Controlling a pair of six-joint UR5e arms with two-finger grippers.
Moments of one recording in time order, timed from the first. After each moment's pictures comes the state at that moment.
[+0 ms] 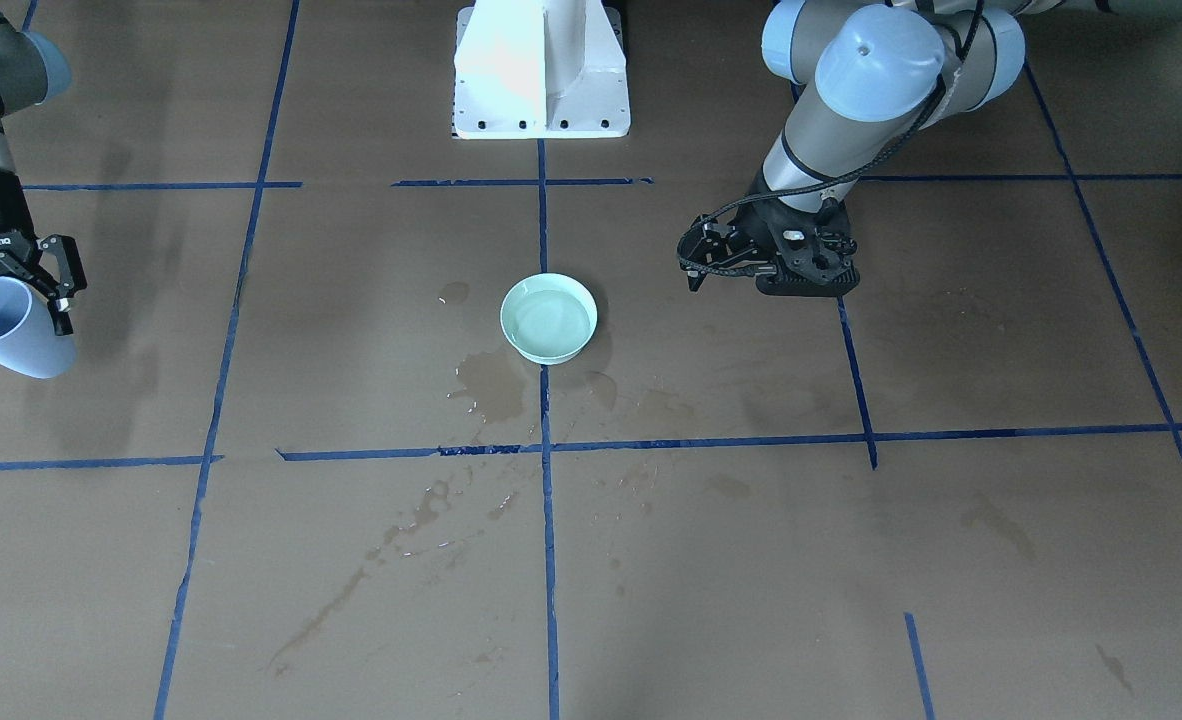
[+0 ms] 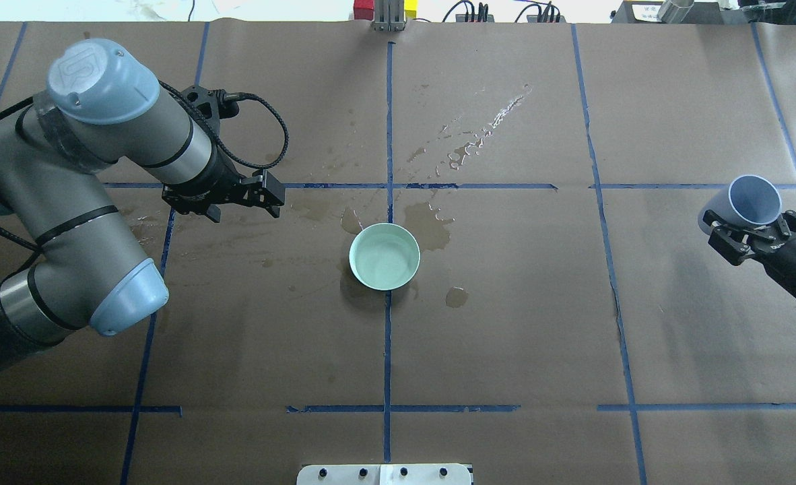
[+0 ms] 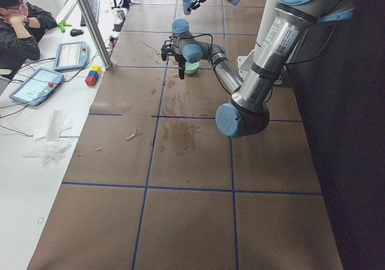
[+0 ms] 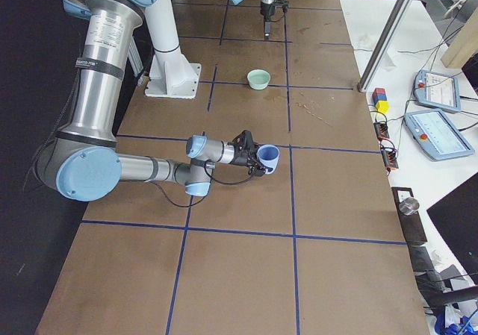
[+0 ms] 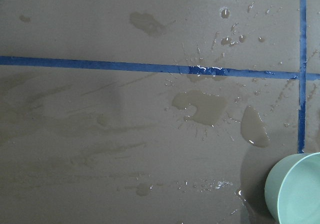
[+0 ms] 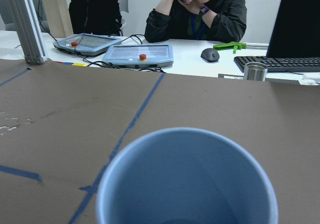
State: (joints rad) left arm -0.74 -2.08 -1.83 -1.62 -2.12 -1.12; right arm 0.57 -1.84 1.63 -0.02 1.11 0.88
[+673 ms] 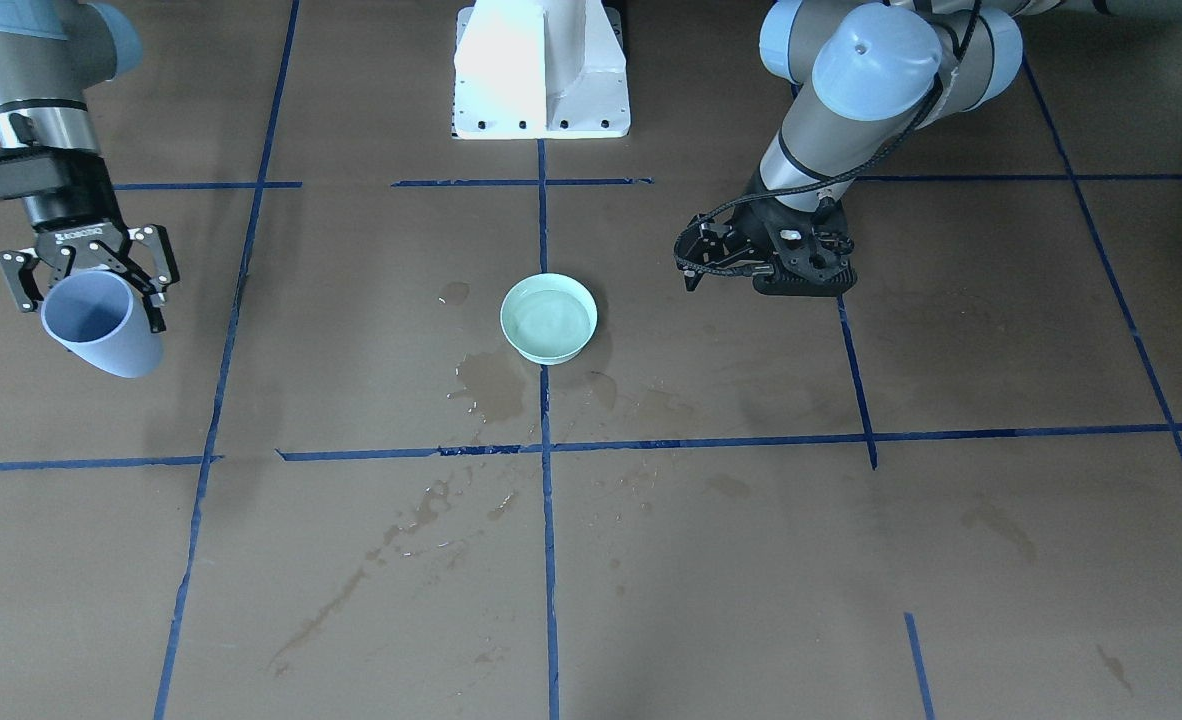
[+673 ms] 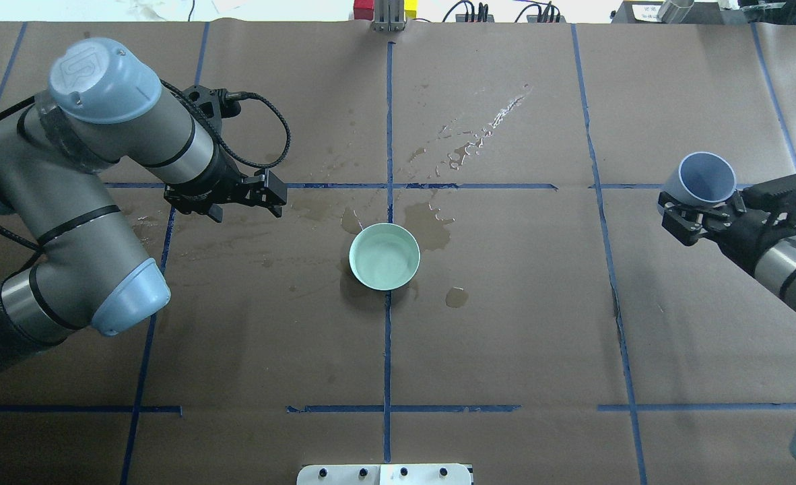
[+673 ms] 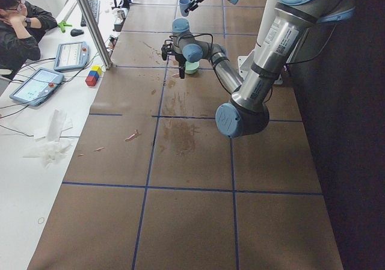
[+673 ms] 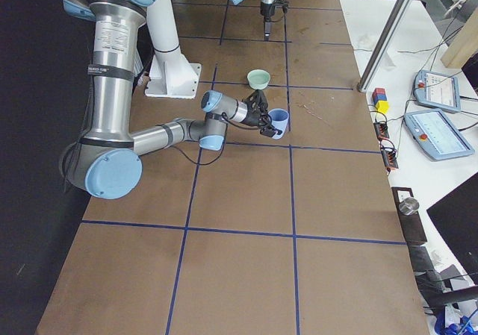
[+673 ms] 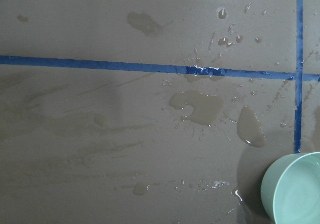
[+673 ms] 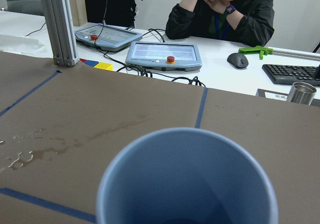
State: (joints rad) left arm -0.74 -2.08 -1.83 -1.62 -2.12 -1.12; right arm 0.58 -1.66 1.86 -0.54 1.14 0.84
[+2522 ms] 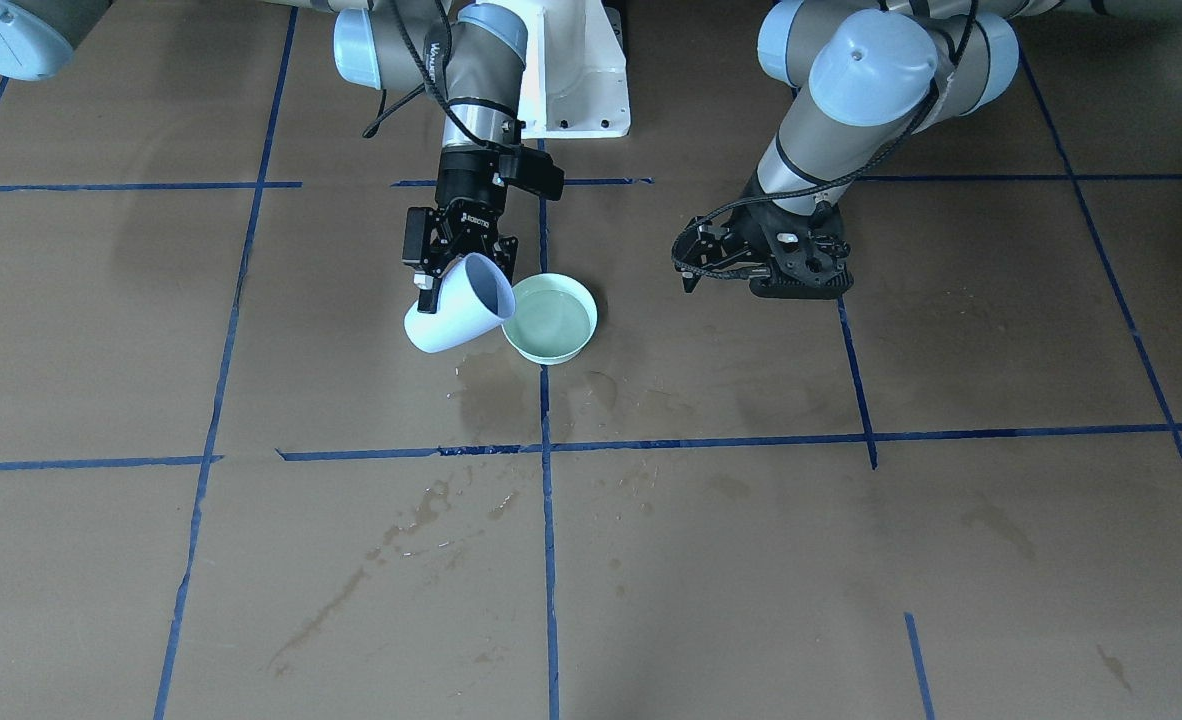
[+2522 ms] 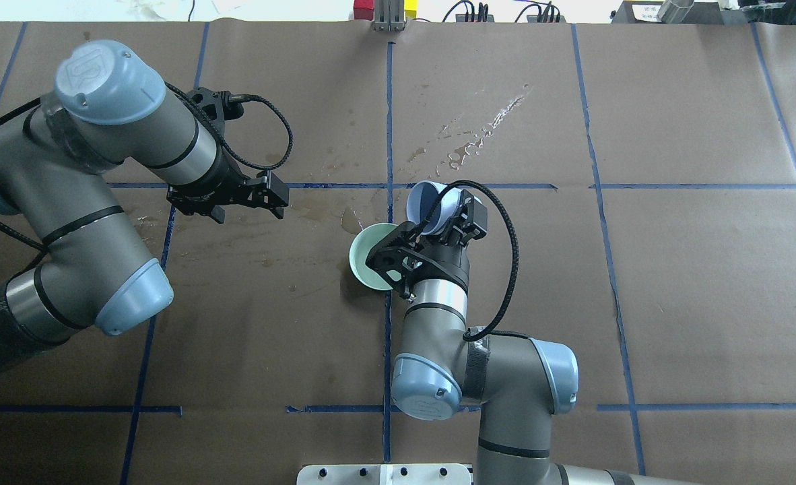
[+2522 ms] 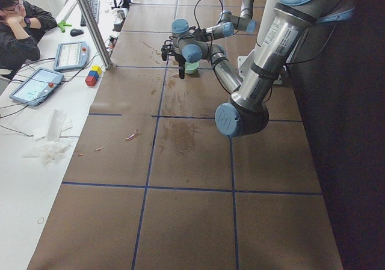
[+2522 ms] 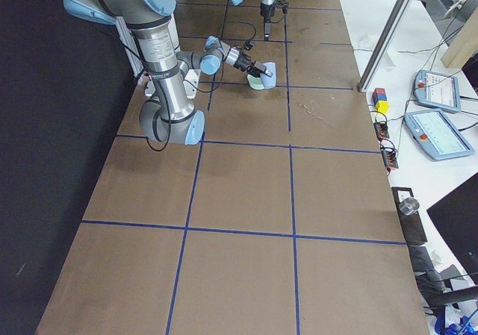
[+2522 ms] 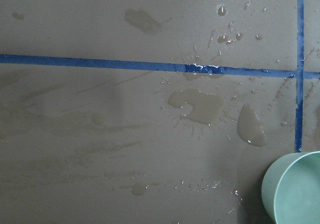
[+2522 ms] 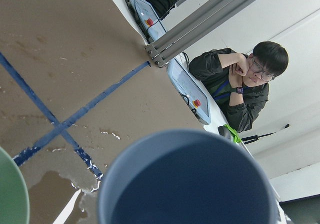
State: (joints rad) left arm -0.74 -2.08 -1.82 -1.63 -2.12 -1.12; right arm 0.21 -0.97 1.68 -1.63 0.55 0.60
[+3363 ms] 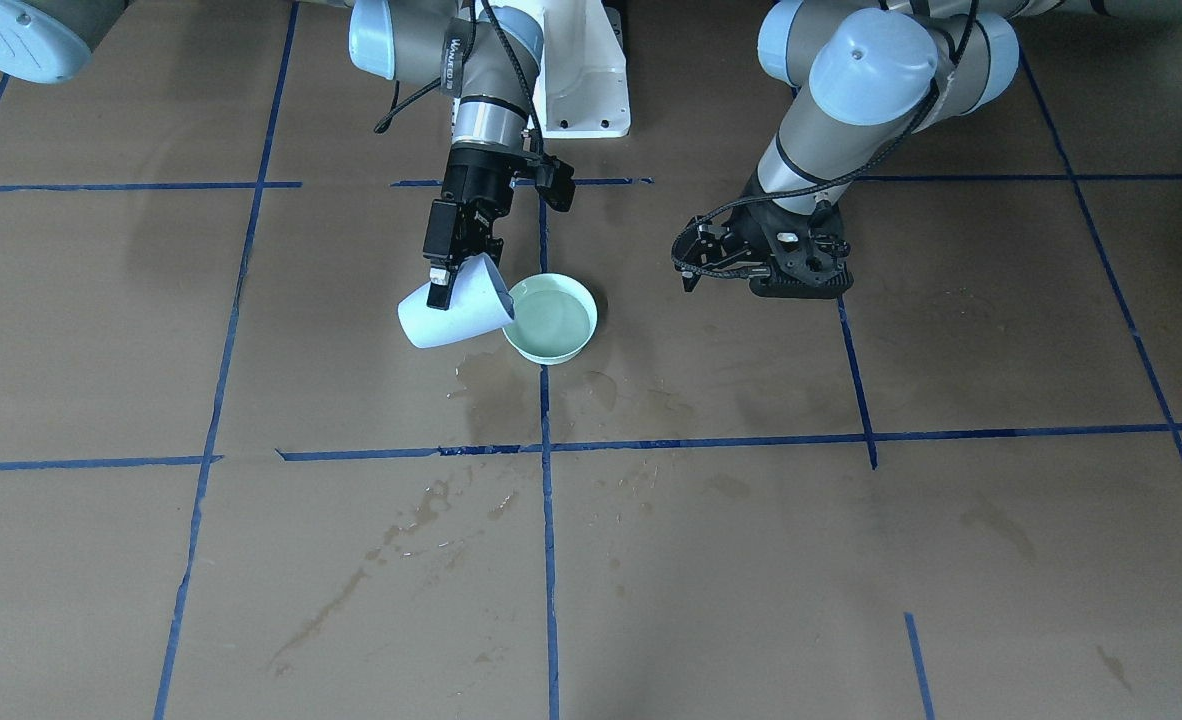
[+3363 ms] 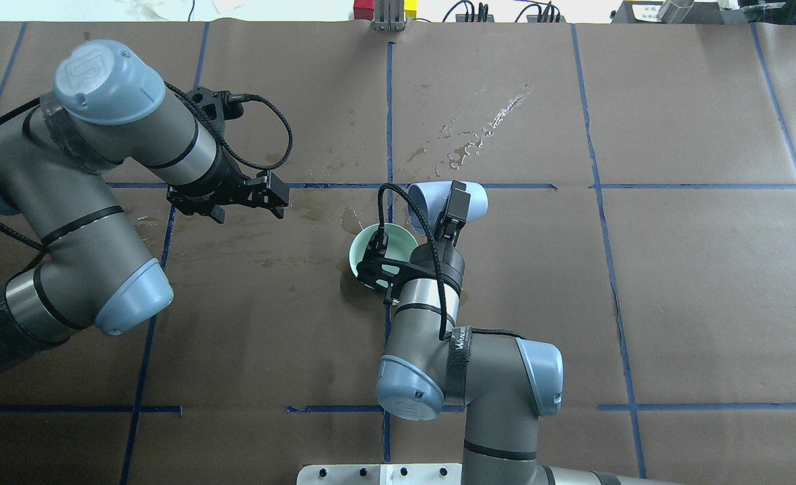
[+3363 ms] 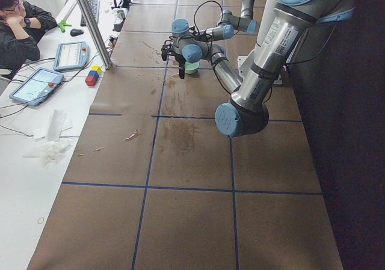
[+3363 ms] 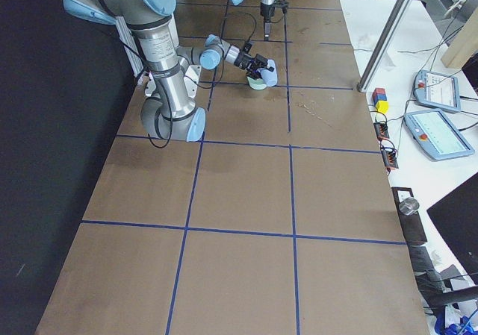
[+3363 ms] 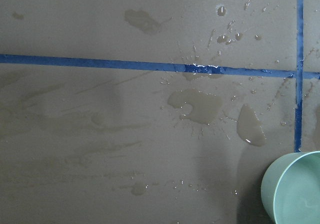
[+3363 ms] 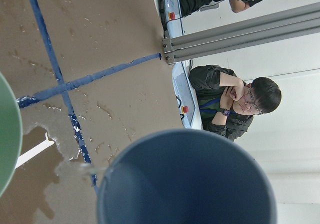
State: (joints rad) left arm -0.74 -2.08 -1.82 -1.63 -2.12 -1.12; right arm 0.20 -0.93 1.68 -1.76 0.50 0.35
